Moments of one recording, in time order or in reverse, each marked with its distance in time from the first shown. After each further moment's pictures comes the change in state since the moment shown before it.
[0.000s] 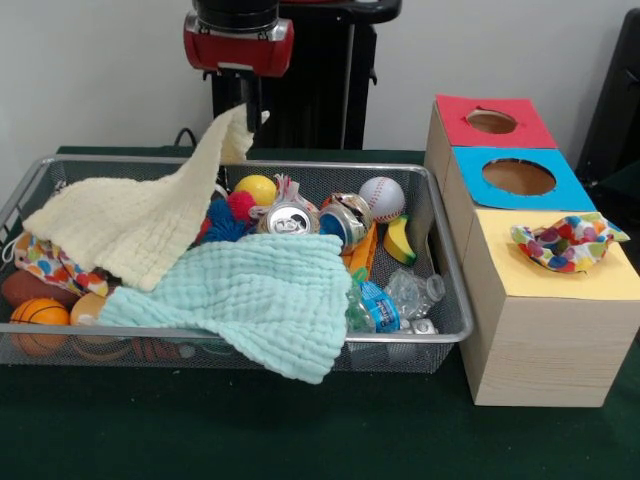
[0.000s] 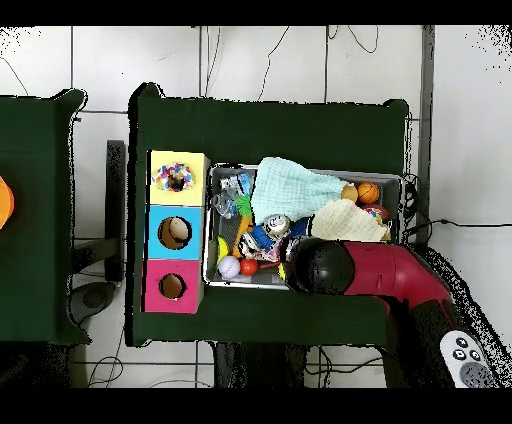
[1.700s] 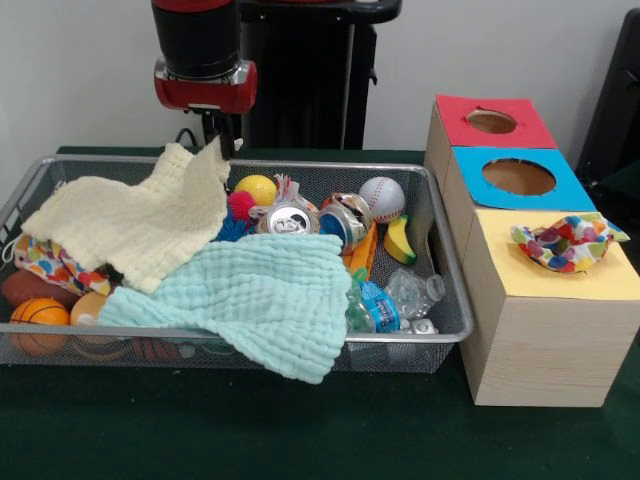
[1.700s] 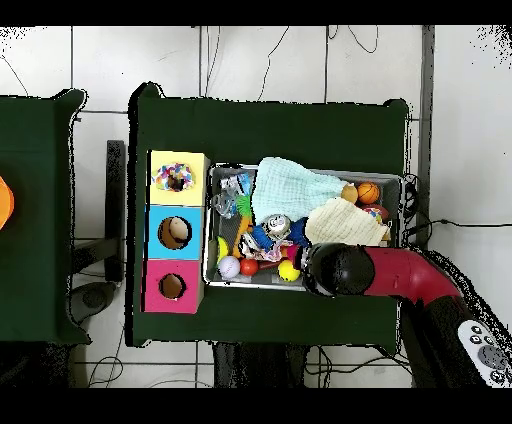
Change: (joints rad) arm -0.126 0.126 0.056 -0.010 -0.093 0.000 0.000
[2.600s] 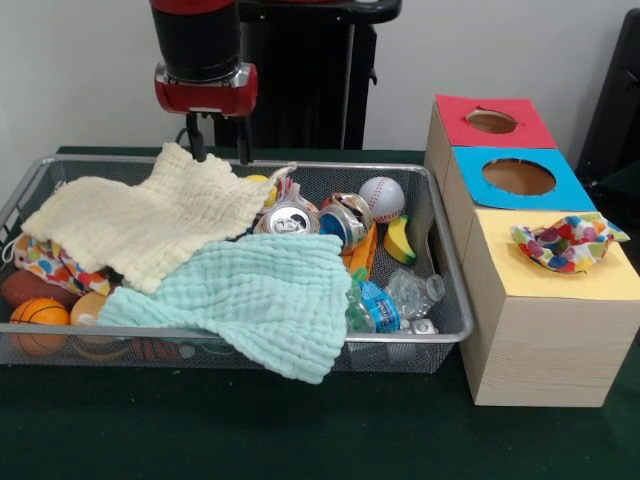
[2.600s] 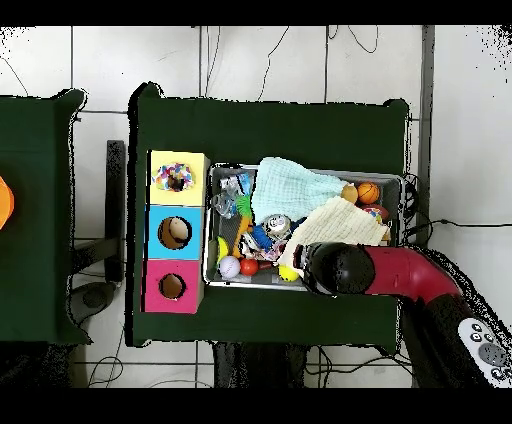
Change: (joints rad) arm -0.009 0.011 0.020 0.000 -0.009 -0.010 0.000
